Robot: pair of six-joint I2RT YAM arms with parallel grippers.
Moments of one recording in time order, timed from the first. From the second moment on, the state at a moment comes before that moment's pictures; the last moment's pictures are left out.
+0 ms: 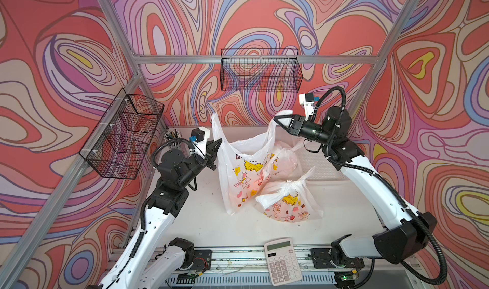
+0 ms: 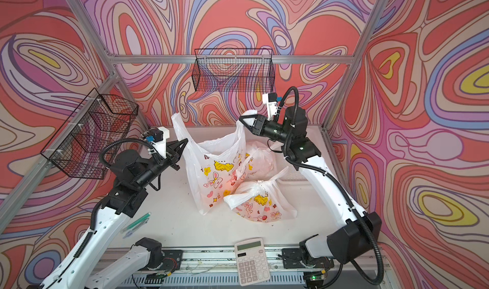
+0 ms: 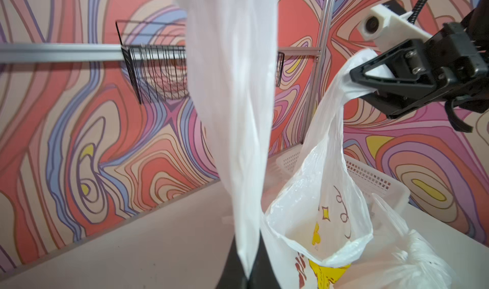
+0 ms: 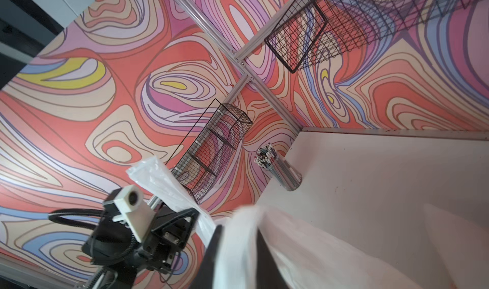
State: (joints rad) left arm -0.27 0.90 0.91 -0.02 0.35 -0.09; right arm 0.35 1.40 1.44 -0.04 -0.68 0.74
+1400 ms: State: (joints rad) left arm -0.05 1.04 0.74 0.22 0.65 -0.42; right arm 0.51 2.00 1.58 0.32 -0.91 -0.01
